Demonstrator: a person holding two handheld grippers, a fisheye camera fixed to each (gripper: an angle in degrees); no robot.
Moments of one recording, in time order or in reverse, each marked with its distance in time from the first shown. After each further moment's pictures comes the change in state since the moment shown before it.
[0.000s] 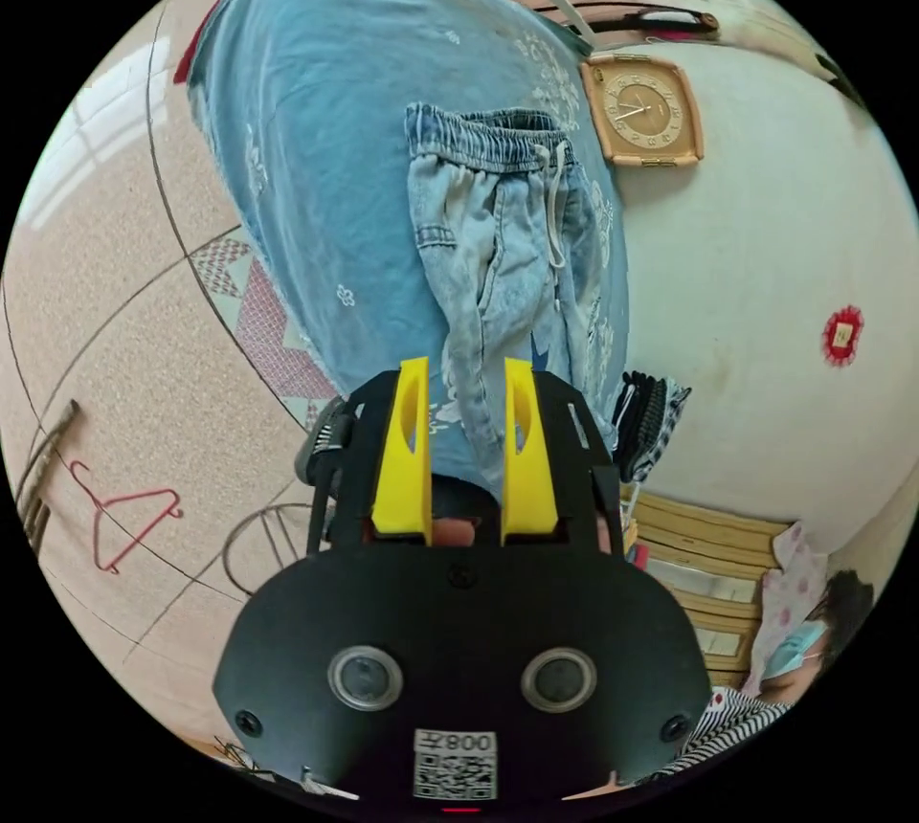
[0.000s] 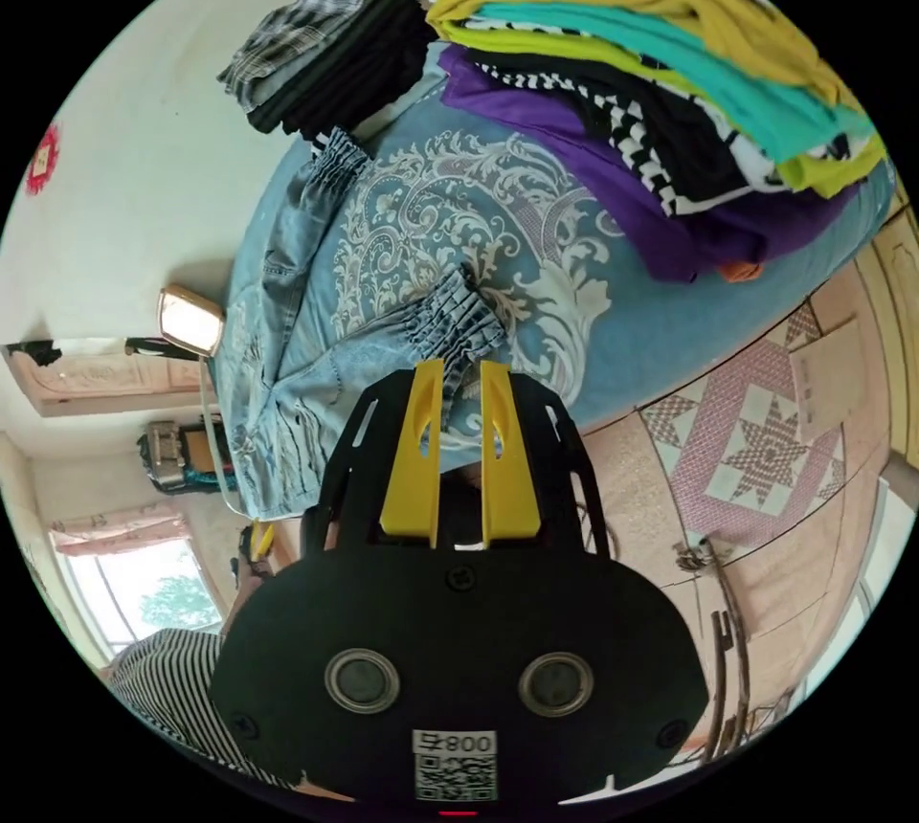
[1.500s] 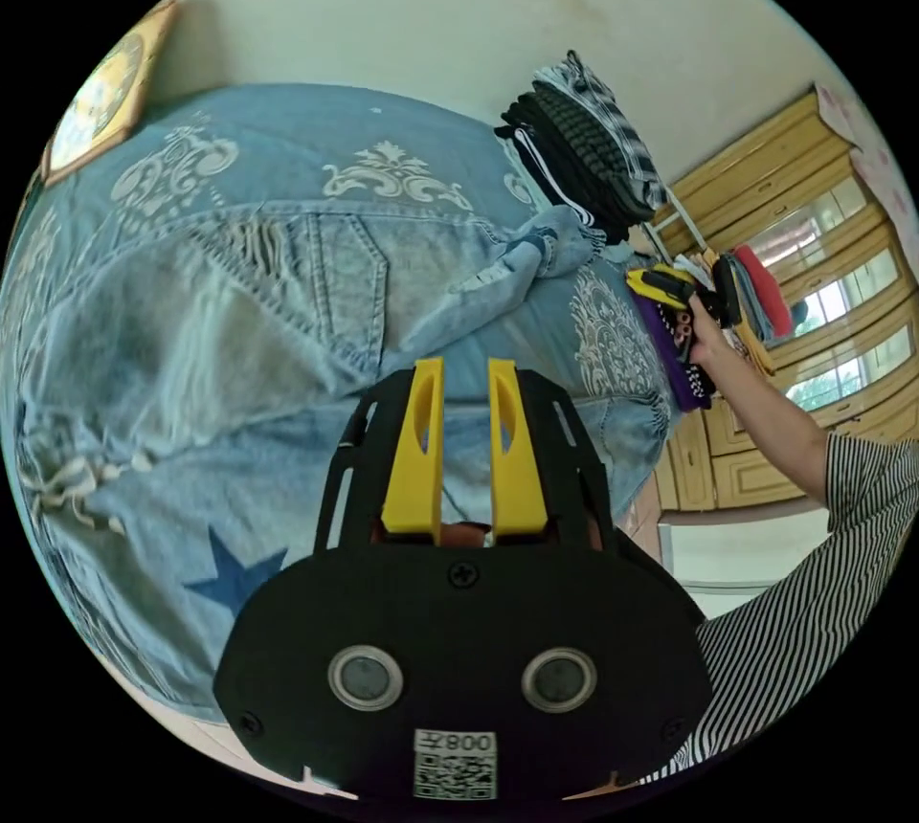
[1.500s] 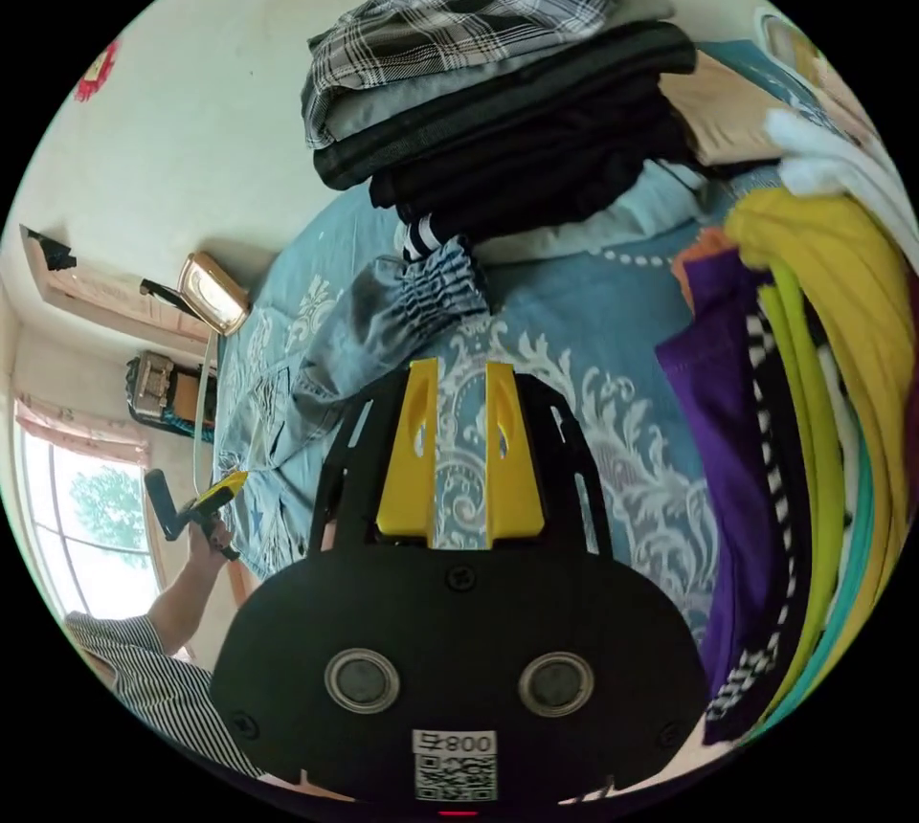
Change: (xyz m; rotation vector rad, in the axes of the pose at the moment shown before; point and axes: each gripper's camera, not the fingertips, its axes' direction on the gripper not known) left arm 0.518 -0.047 0.086 -0.362 -0.241 1.086; right arm -0.092 -0.156 0.134 0.072 -0.006 -0.365
